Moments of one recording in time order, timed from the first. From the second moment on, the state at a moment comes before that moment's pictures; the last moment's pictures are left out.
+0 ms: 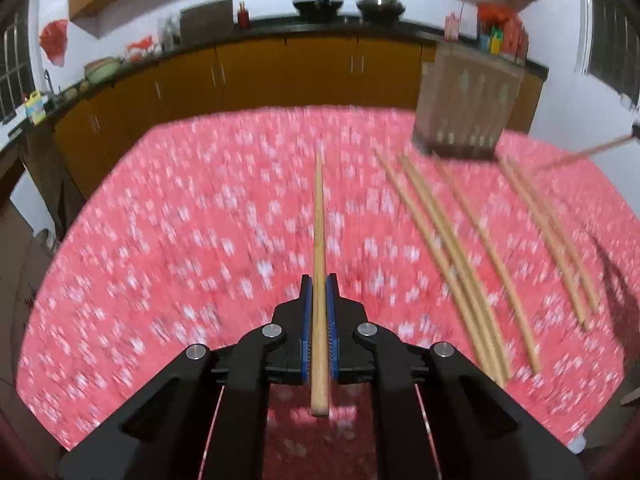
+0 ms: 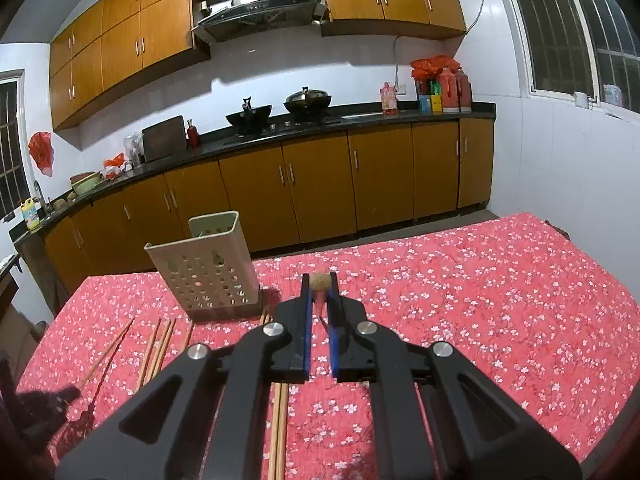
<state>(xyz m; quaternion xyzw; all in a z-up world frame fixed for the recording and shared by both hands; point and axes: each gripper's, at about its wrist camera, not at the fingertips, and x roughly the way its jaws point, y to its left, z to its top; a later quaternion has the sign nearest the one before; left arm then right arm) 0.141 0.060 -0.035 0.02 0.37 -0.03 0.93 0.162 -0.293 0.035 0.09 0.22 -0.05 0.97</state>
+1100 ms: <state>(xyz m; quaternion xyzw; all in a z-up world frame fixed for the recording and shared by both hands) 0.187 0.057 0.155 -0.03 0.15 -0.03 0.99 0.177 -0.299 0.149 0.11 0.10 -0.01 0.99</state>
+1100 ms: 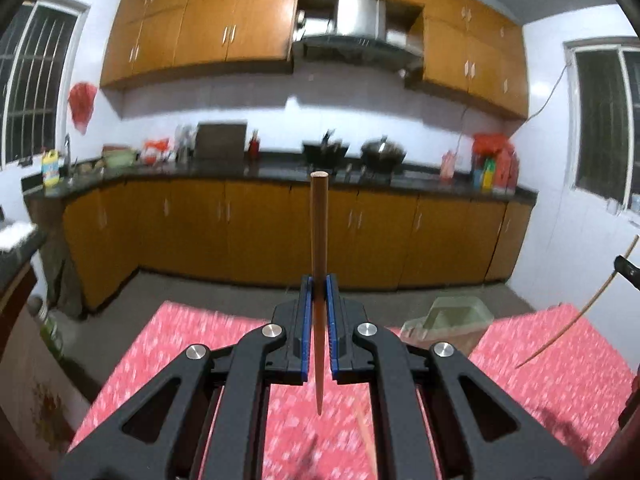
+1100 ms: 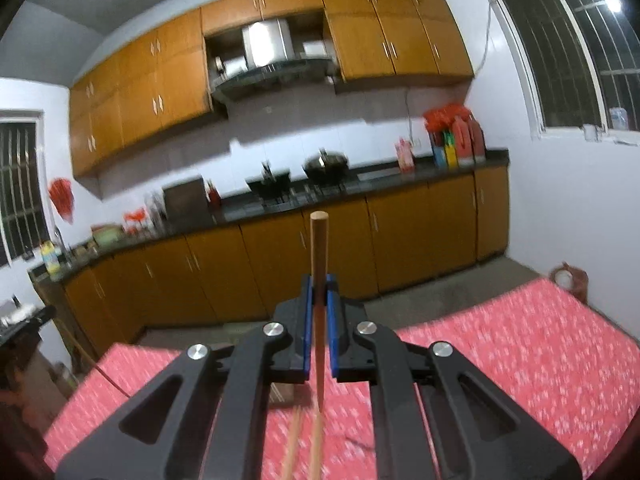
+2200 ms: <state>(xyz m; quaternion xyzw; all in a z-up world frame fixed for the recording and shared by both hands) 0.266 -0.042 0.140 -0.07 0.13 -0.12 0.98 0.281 -0.238 0.138 0.09 0.15 0.06 0.98</state>
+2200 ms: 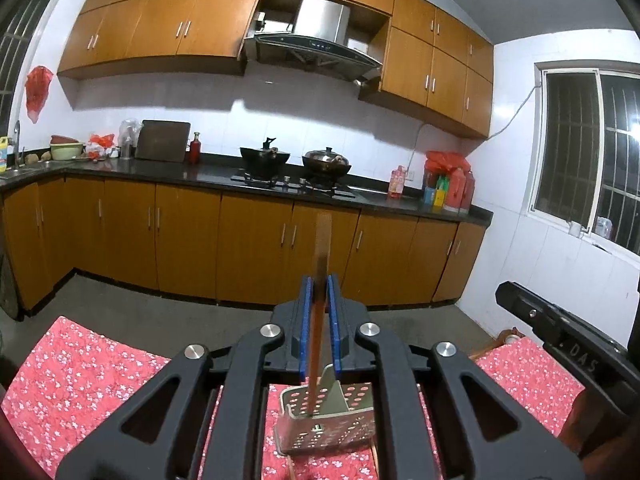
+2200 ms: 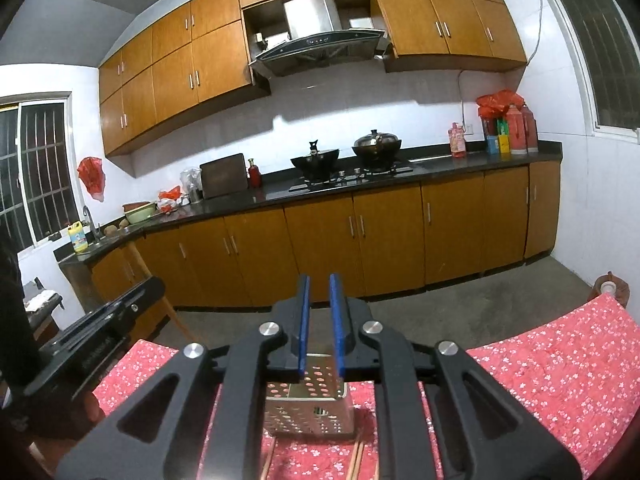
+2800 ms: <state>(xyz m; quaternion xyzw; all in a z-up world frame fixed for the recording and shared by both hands) 0.192 0.016 0.134 -0.10 0.14 -0.09 0.98 0.188 -0.283 0.089 0.10 0.19 0.01 0.98</state>
